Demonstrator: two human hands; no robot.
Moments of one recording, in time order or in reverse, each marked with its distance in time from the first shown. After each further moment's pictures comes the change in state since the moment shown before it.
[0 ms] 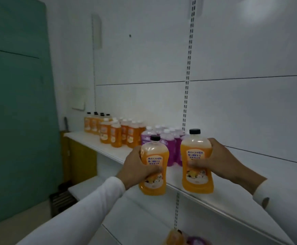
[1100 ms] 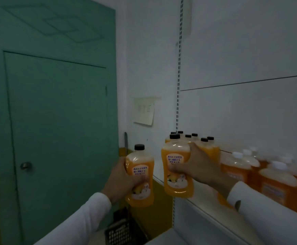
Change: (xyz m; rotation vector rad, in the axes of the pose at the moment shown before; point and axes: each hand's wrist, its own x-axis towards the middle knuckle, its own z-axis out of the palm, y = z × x) left_hand 0.305 -0.332 -0.482 0.107 0.387 -0.114; right_hand 0.487 -0.186 0.529 0.153 -0.177 -0.217
